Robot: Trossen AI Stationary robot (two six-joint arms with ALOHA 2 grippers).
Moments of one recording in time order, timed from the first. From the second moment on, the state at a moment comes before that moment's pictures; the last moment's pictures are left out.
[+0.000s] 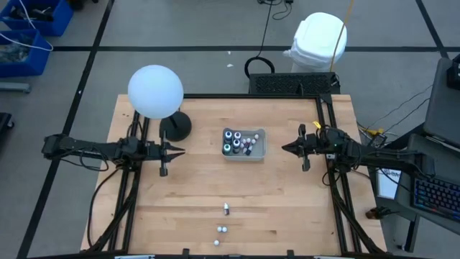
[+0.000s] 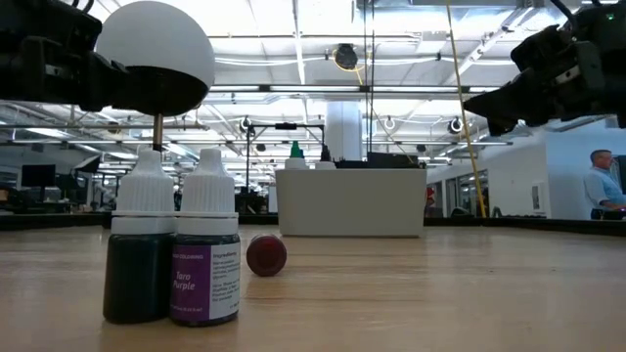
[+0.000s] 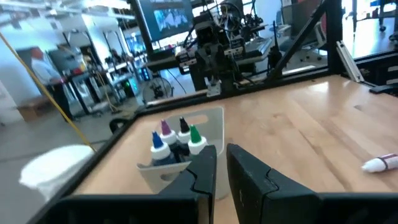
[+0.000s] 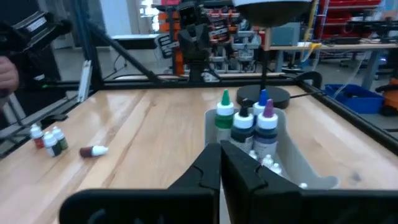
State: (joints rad) left arm -0.05 0.34 0.01 0.33 -0.11 0.24; right arm -0.30 0.40 0.02 0.32 -0.32 0.02
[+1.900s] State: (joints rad) left arm -0.55 1.73 1.56 -0.82 -0.23 -0.45; right arm -0.29 0.40 0.02 0.37 -0.34 0.06
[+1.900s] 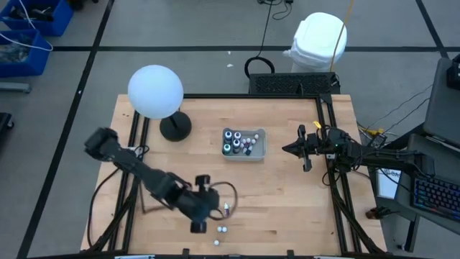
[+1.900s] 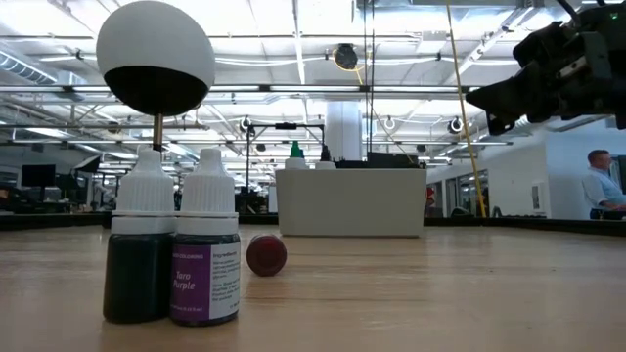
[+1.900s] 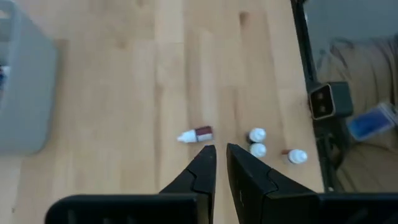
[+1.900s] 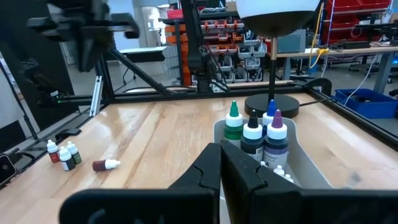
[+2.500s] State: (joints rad) left arm -0.57 2.10 1.91 -0.96 0.02 -0.36; right arm -0.29 0.40 0.02 0.35 -0.34 0.06
